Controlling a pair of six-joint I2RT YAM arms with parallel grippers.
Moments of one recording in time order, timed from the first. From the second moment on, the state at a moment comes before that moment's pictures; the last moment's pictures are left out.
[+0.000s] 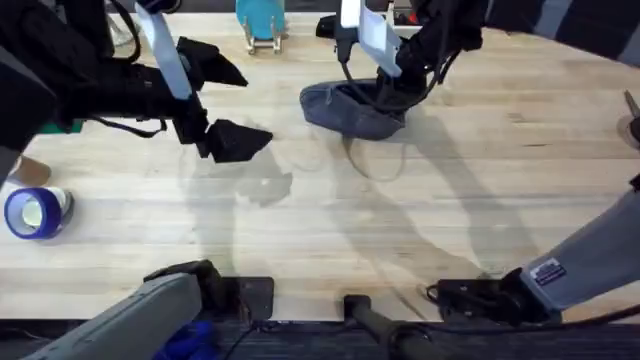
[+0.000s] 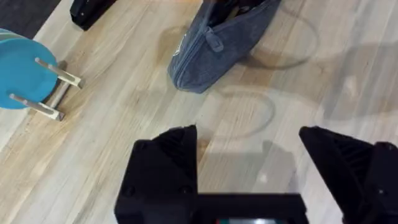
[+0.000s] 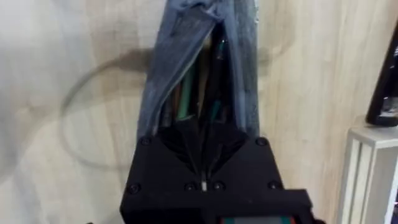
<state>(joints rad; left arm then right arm) 0.22 1.22 1.03 -1.01 0.83 1.17 0.36 1.87 1.48 -0.88 -0.24 -1.11</state>
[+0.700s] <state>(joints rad) 0.22 1.22 1.03 -1.01 0.83 1.17 0.36 1.90 1.45 -0.80 -0.24 -1.08</state>
